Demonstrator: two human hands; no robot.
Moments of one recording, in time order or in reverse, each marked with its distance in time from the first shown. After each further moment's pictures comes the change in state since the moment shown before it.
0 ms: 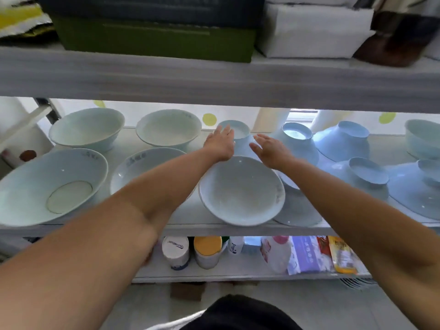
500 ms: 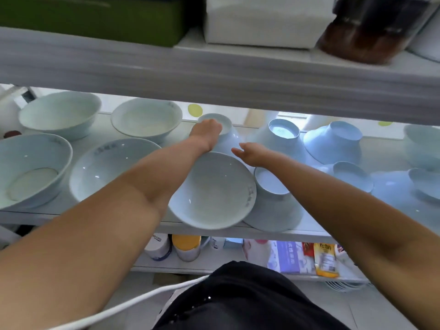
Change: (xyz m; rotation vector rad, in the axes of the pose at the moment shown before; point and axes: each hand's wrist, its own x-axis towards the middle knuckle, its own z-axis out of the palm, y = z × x) left_hand 0.038 0.028 0.003 0.187 0.151 -0.067; right_hand 0.025 0.034 0.006 0.035 -0.324 0.018
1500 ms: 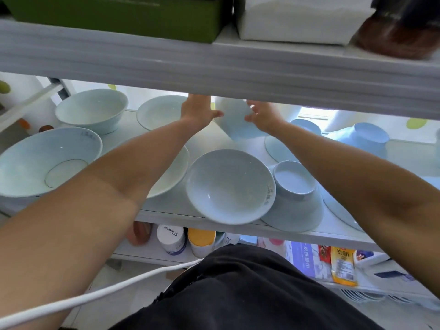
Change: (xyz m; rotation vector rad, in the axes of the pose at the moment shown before) left_hand -0.023 -0.059 -0.047 -0.316 0.214 -0.261; right_hand 0.030 -0.035 -0.050 0.429 0.375 -0.143
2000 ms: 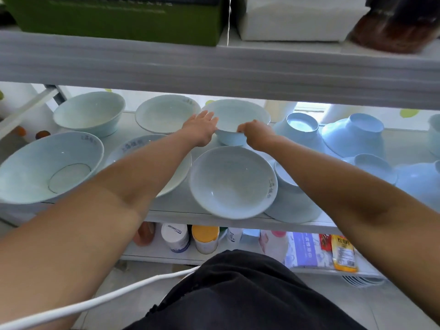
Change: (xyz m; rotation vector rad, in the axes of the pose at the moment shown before) left_hand -0.012 -0.025 0.034 0.346 -0.396 0.273; right_hand -0.031 0.007 0.028 -0.549 -0.139 -0.126
